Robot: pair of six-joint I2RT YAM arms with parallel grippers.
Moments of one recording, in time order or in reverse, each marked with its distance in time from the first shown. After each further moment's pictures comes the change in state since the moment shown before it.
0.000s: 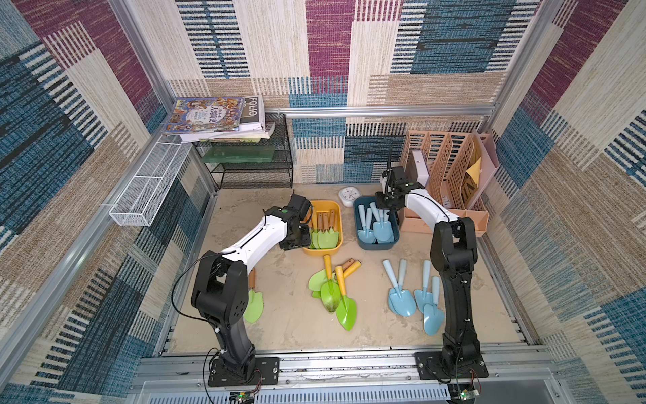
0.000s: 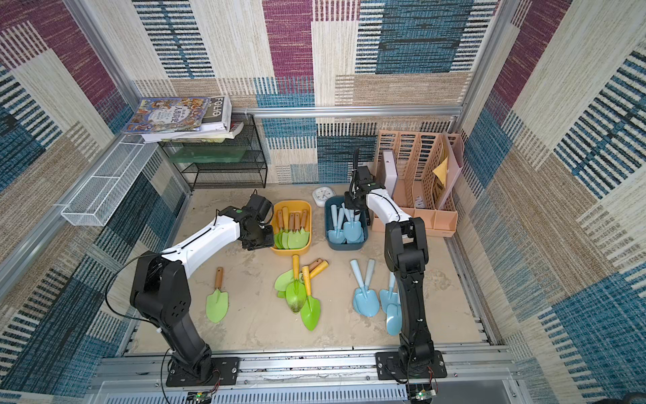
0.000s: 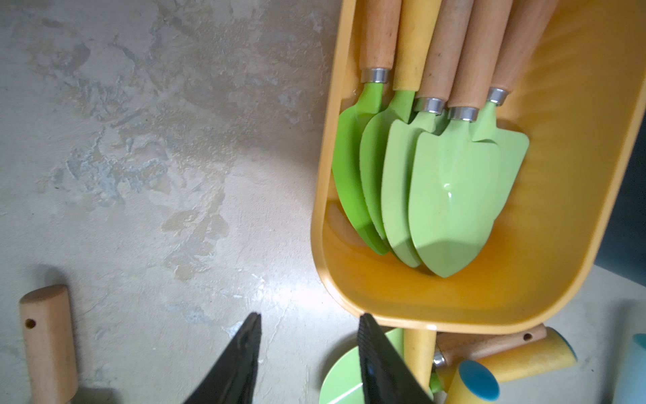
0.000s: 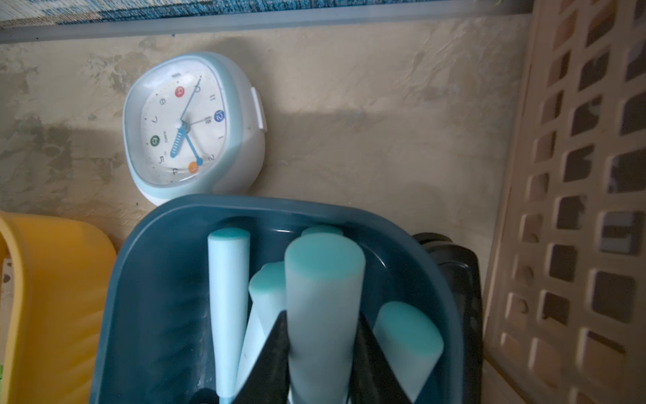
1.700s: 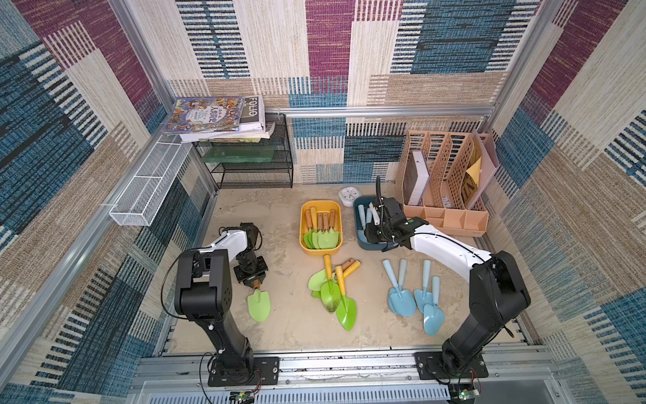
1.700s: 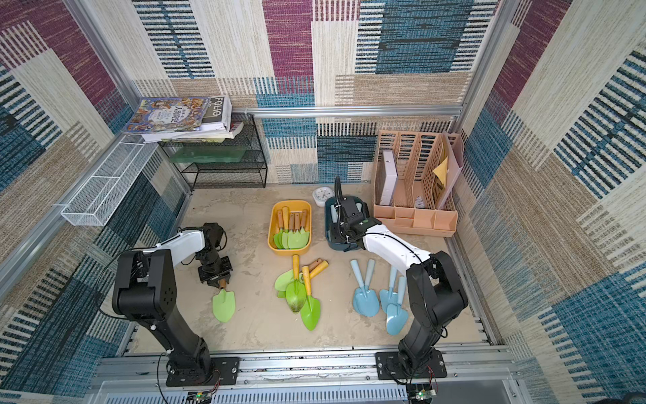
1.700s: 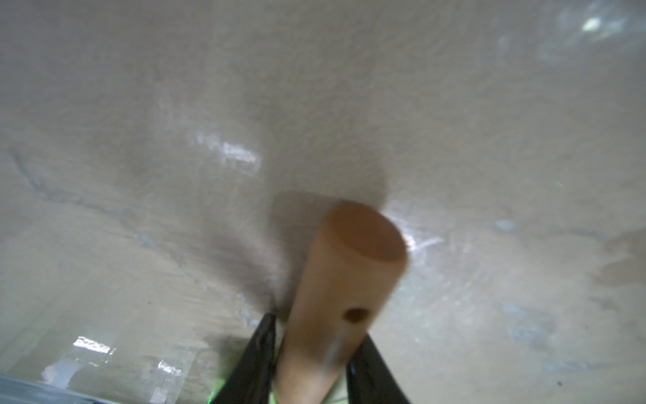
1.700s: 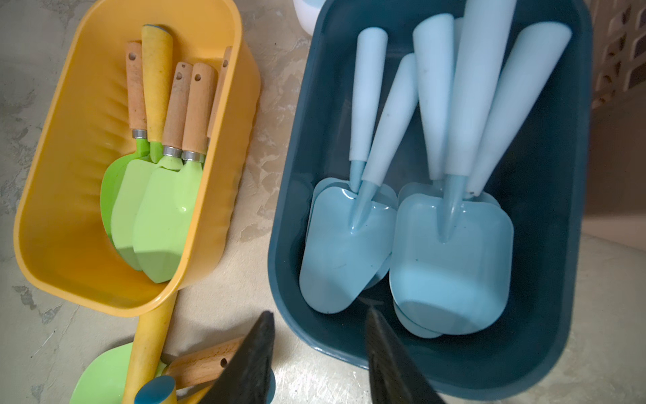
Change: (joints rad) left arm 0.438 0.005 -0.348 -0.117 0.098 0.074; right arm 0.261 -0.608 -0.751 0.201 0.116 0.135
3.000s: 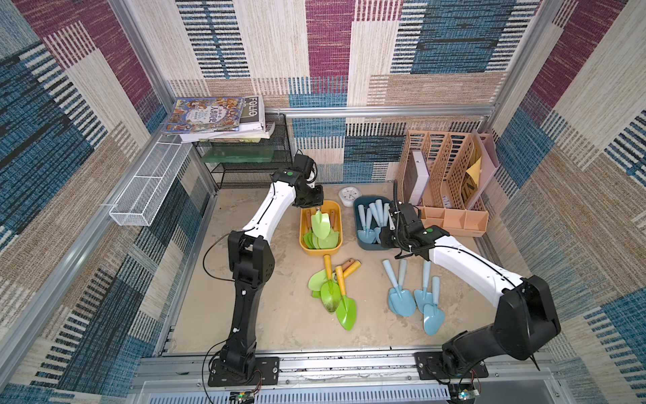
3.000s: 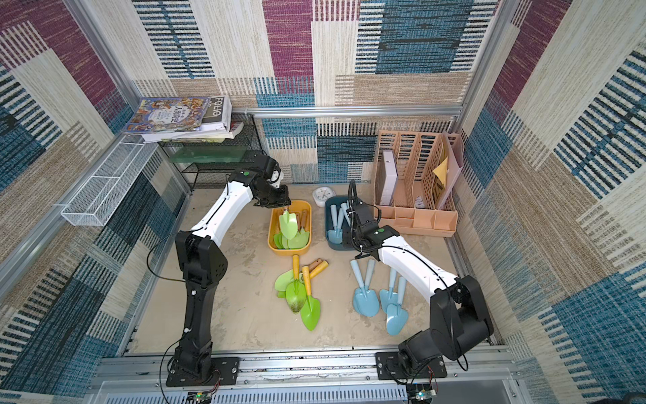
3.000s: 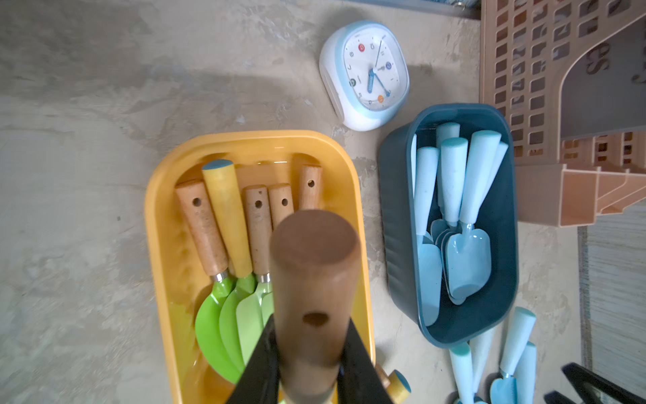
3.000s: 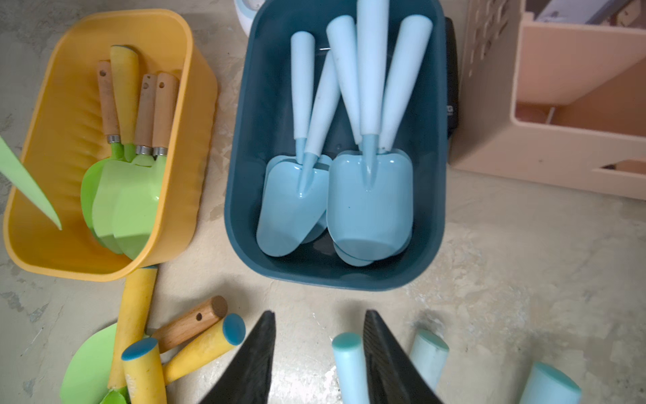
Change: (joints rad) left arm -0.388 0.512 1.257 -0.069 0.211 0.134; right arm -0.032 -0.226 -0.143 -0.071 0.093 0.062
